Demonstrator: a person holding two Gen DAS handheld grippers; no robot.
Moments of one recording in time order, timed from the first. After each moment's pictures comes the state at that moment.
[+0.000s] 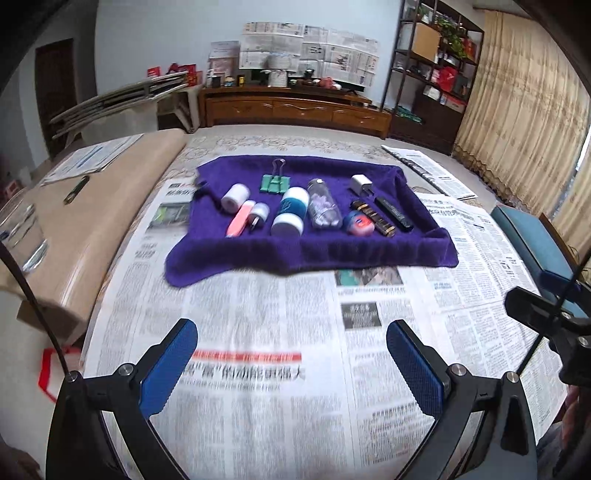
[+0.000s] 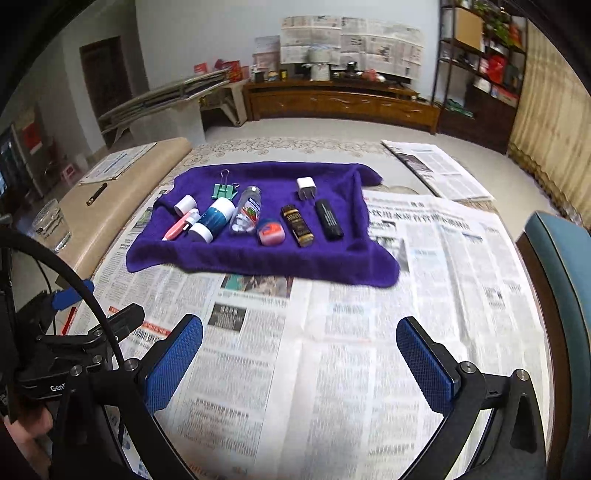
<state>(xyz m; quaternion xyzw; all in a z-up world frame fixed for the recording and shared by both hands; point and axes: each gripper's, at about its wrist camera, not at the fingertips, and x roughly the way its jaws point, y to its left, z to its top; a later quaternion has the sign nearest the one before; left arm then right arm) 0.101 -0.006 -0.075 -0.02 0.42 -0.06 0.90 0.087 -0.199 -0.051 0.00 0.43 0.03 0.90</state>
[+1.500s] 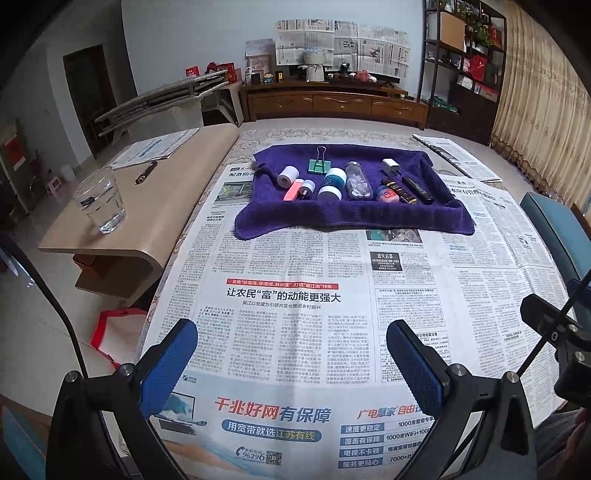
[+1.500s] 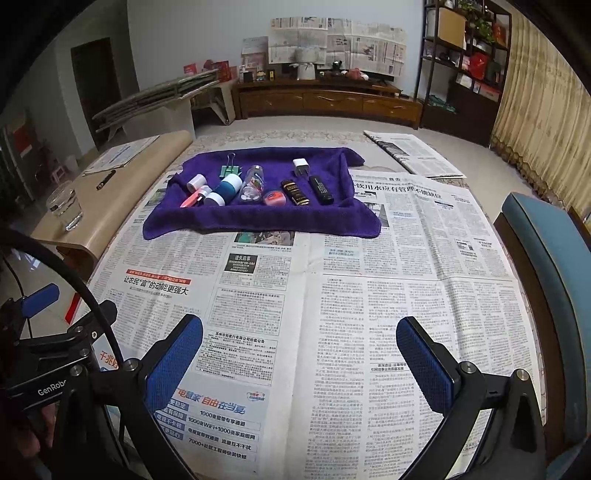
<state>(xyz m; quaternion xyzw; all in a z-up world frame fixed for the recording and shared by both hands) 0.018 0.002 -0.044 0.02 0.44 0.02 0.90 0.006 -0.188 -0.038 0.00 0.44 0.01 0.90</state>
